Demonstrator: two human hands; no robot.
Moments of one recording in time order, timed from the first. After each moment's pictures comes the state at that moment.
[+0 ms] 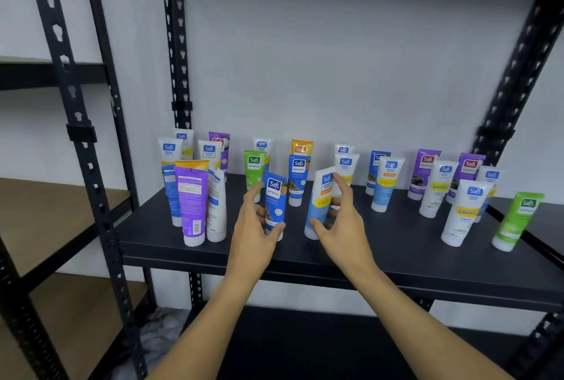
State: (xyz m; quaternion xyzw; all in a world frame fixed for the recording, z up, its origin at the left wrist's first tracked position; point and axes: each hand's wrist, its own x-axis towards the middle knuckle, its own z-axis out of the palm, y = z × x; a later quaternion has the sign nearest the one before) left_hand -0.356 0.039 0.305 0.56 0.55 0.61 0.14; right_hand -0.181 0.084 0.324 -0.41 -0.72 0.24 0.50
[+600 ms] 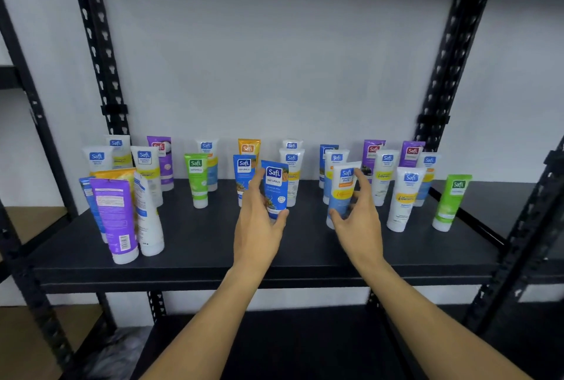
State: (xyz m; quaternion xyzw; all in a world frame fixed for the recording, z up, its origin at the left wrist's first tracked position) left_hand -0.254 0.081 0.322 0.59 0.54 0.58 0.11; right_hand -0.066 0.117 0.319 -0.53 -0.63 0.14 0.55
